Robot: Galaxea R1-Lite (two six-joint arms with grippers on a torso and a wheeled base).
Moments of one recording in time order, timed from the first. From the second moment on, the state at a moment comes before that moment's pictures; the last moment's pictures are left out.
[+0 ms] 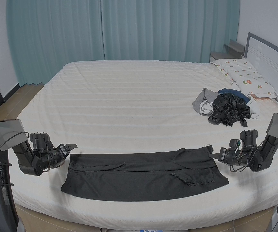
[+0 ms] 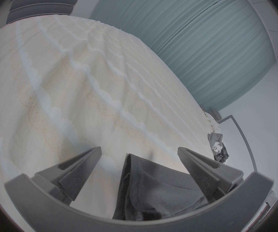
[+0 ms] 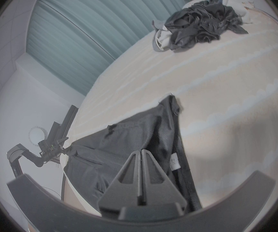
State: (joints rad) left arm 0.12 2.41 -0.82 -1.01 -0.33 -0.65; right arm -0.02 2.30 -0.71 -0.92 0.52 0.39
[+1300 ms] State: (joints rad) left arm 0.12 2.41 -0.82 -1.01 -0.33 -0.65; right arm 0.02 2.32 -0.81 -0.91 0.51 0.45
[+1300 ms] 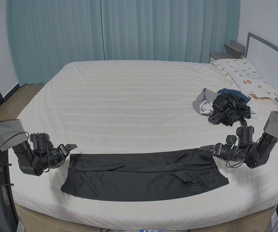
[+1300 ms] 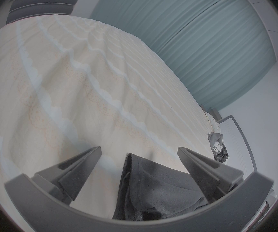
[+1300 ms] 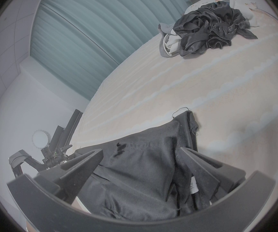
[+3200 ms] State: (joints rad) left arm 0.09 2.31 -0.74 -1.01 -0.33 -0.52; right arm -0.02 2.40 -0.81 -1.12 0.44 0.58
